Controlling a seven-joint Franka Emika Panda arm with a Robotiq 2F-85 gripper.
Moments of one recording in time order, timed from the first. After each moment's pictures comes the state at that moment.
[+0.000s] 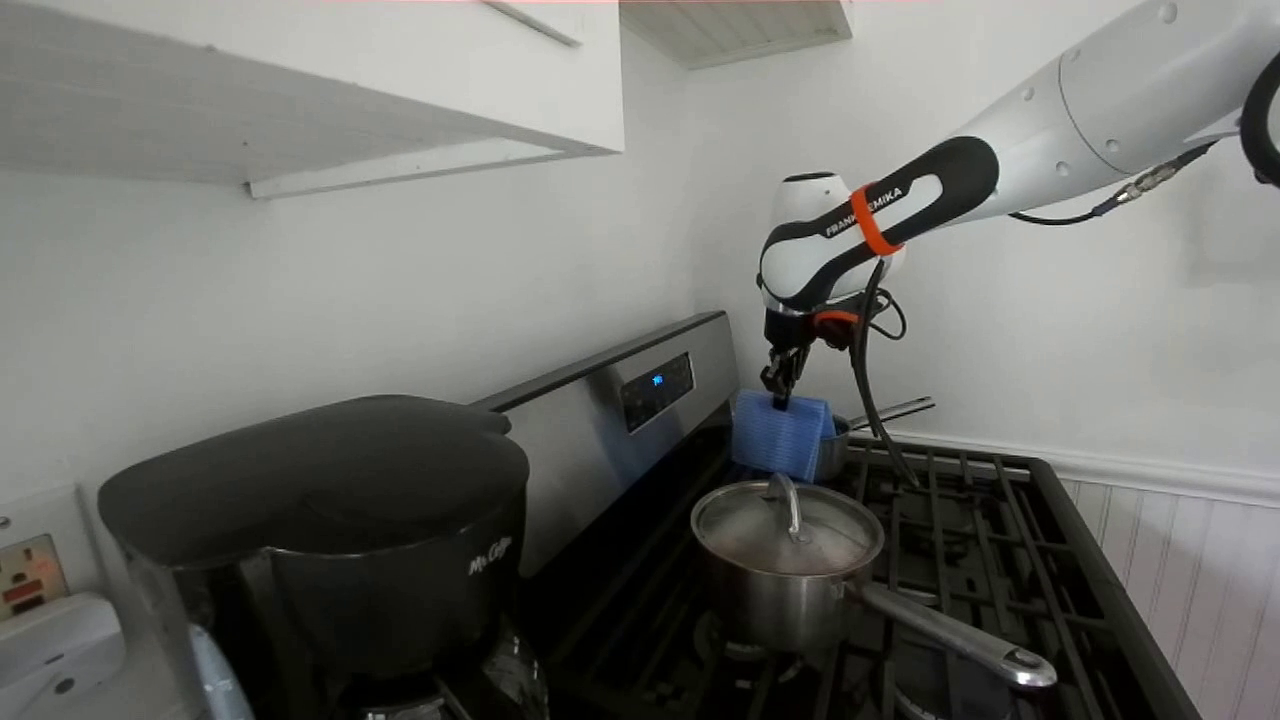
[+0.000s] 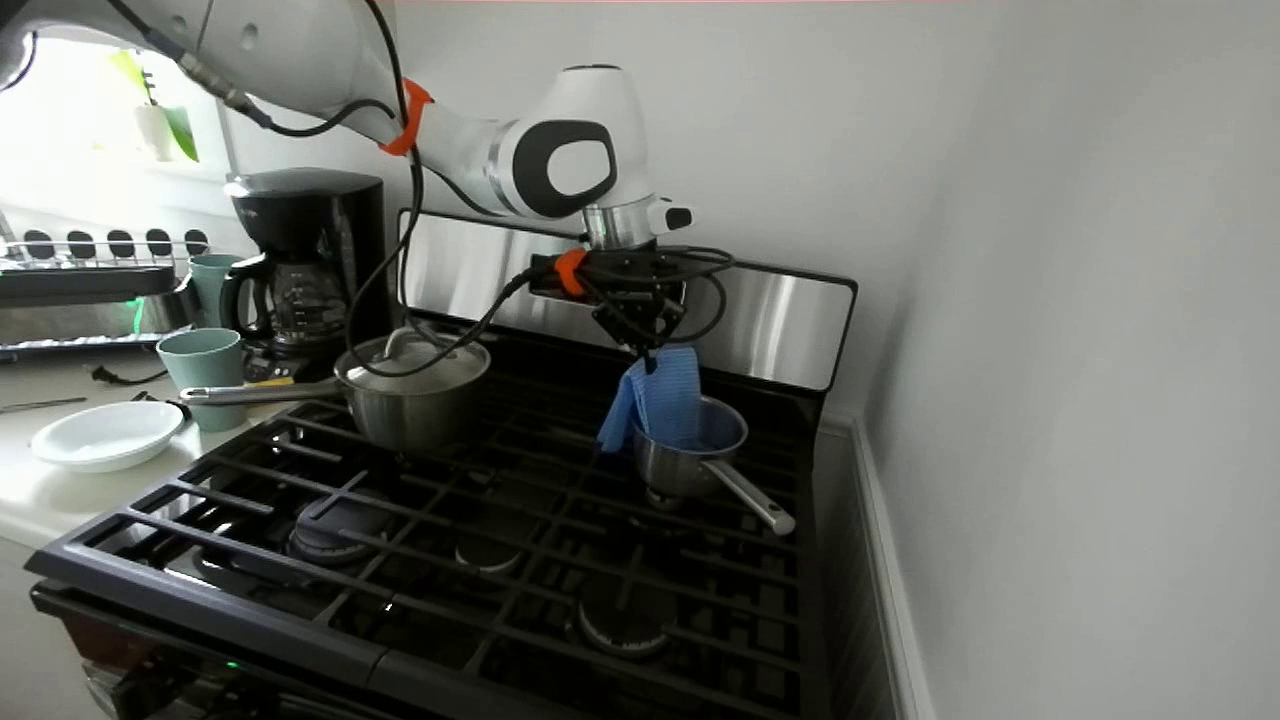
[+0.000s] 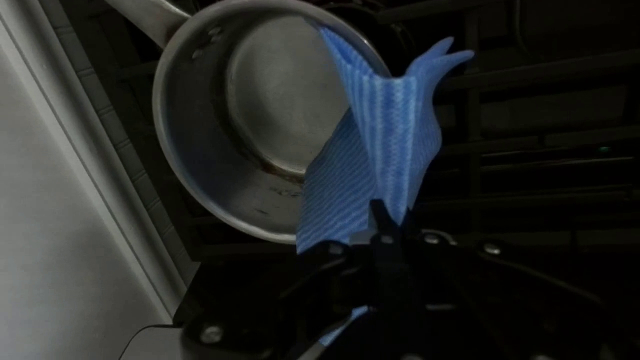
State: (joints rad) arm -0.36 0.69 -0.14 -1.28 -0.08 2.25 -0.37
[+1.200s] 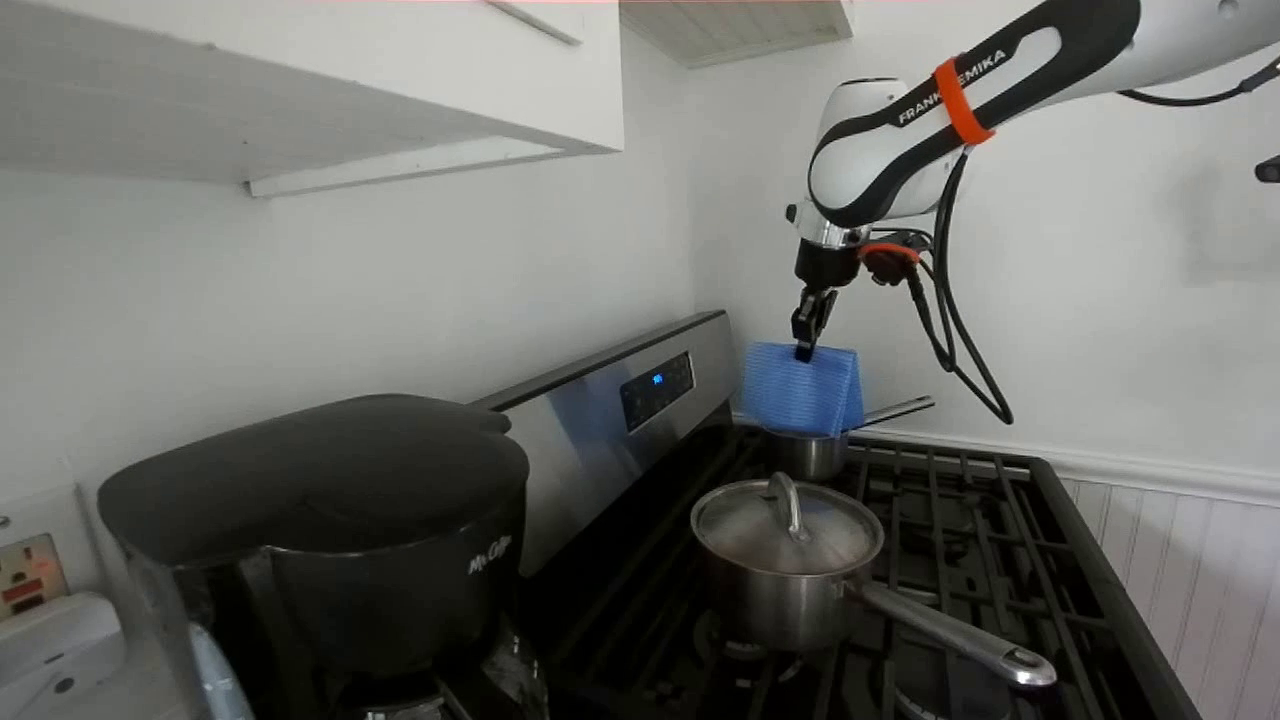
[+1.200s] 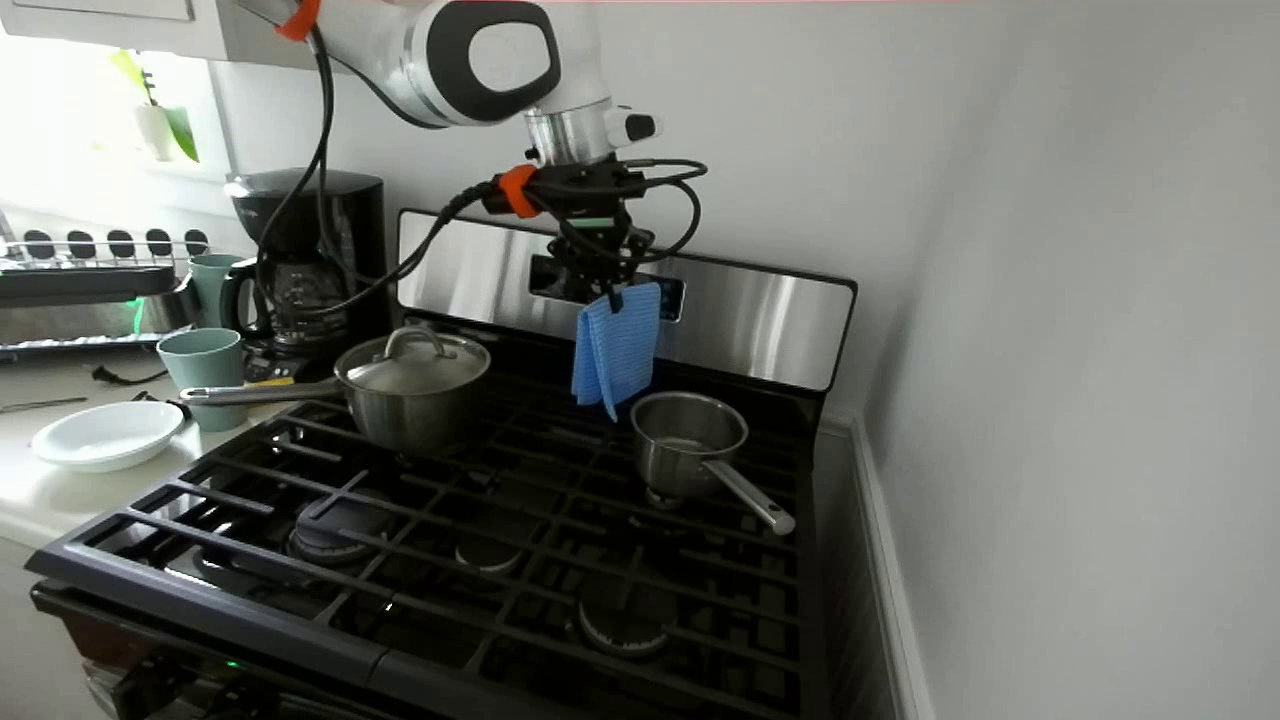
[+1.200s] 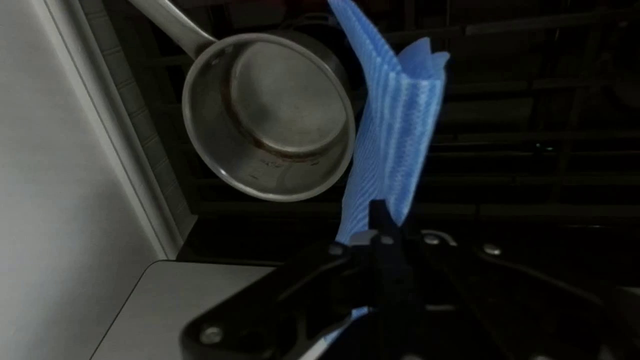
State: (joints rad) arm -0.36 0.36 -0.11 -1.59 -0.07 2.28 -0.47
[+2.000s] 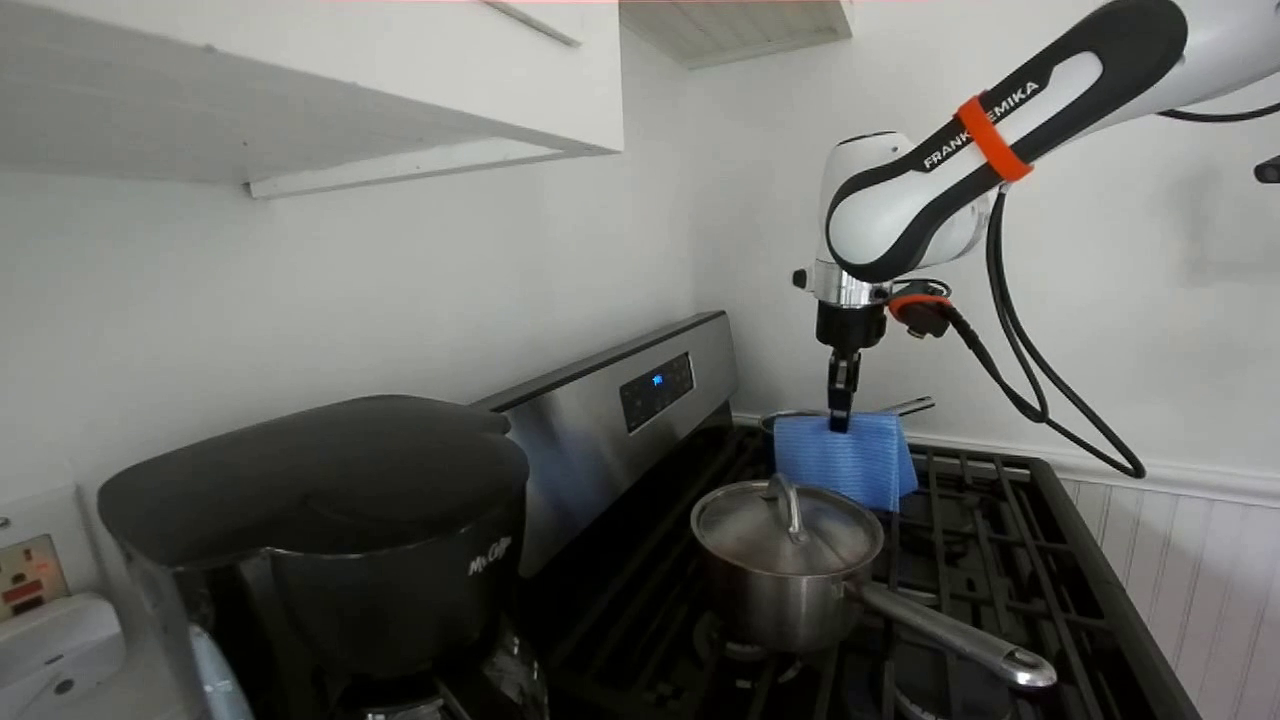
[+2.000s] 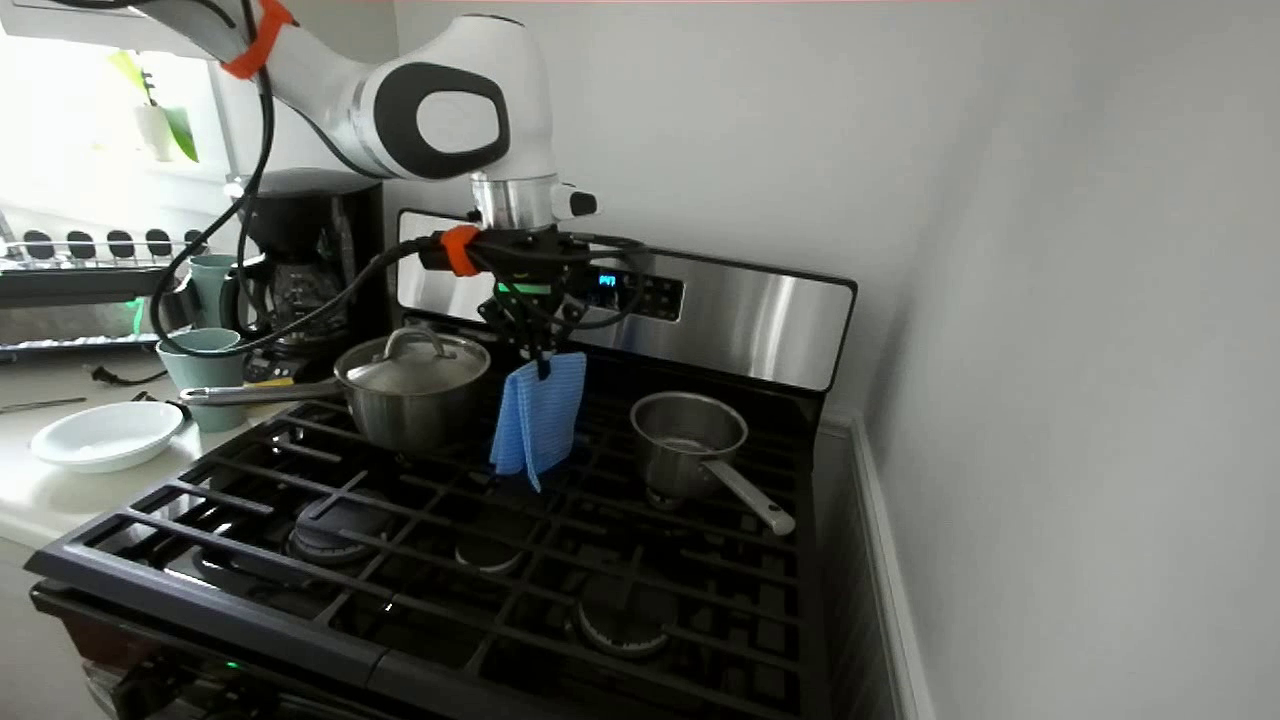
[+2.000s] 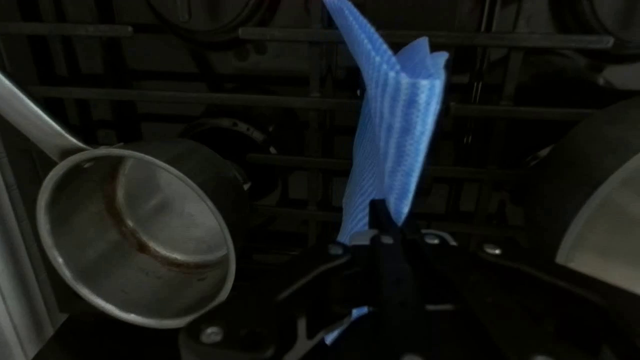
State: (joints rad) arm -0.31 0.29 -0.12 -1.83 -0.10 2.25 -0.56
